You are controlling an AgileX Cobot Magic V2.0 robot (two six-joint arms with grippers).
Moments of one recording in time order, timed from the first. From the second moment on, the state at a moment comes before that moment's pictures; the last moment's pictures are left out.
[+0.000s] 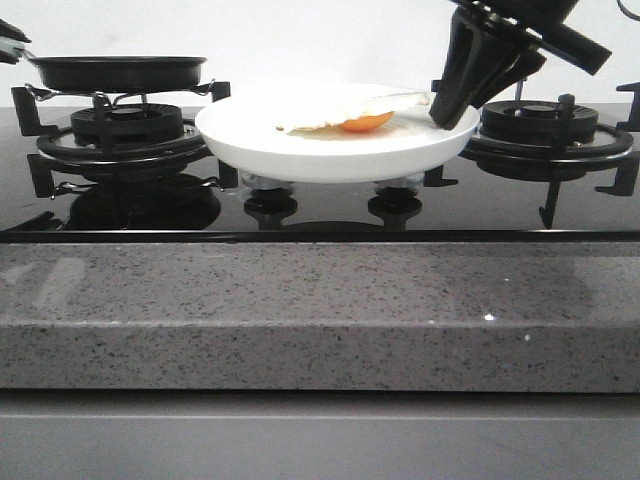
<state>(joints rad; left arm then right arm) 0.33 2.03 -1.68 -1.28 1.04 0.35 0.24 1.72 -1.50 0.46 1.04 -0.11</state>
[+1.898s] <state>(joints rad) -0.04 1.21 -1.28 -0.38 0.80 0.26 0.24 1.72 -1.50 0.46 1.04 -0.11</state>
